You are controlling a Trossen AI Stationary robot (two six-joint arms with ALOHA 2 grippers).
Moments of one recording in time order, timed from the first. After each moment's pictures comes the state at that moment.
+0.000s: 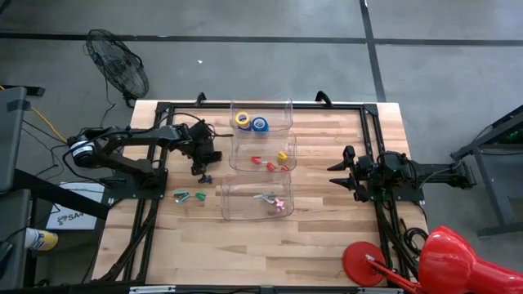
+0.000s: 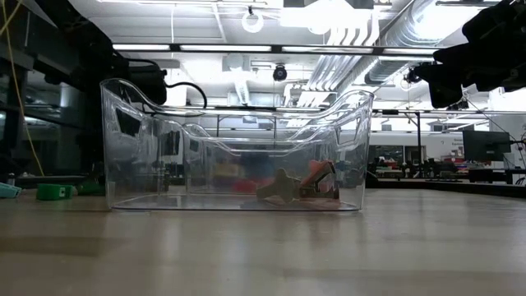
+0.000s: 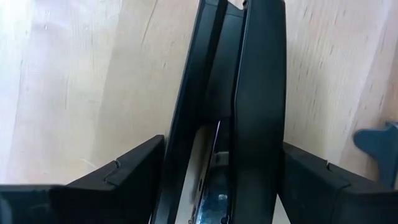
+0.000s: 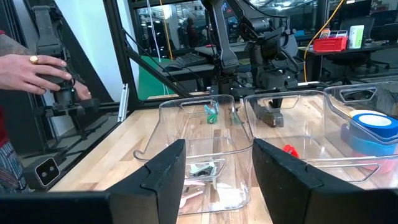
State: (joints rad) left arm 0.56 1.31 0.53 -0.47 0.09 0.31; right arm -0.01 0.03 0.01 0.04 -0.10 0.12
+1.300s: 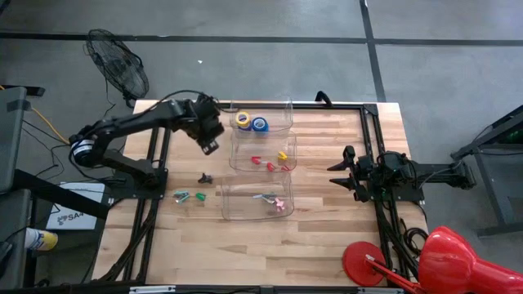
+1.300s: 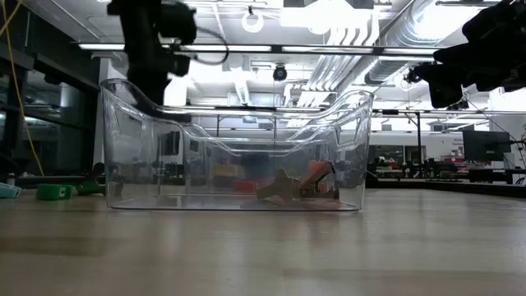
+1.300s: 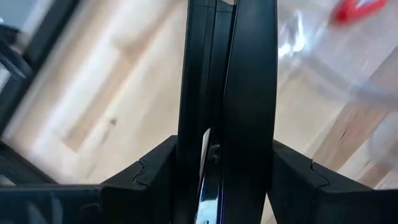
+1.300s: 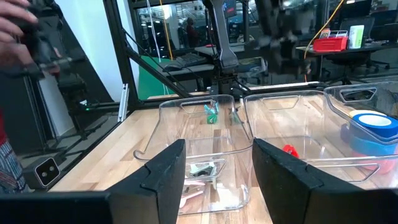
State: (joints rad) left arm 0.50 1.31 1.10 -1.02 -0.12 -0.11; right arm -0.01 0.03 0.01 0.04 -0.10 0.12
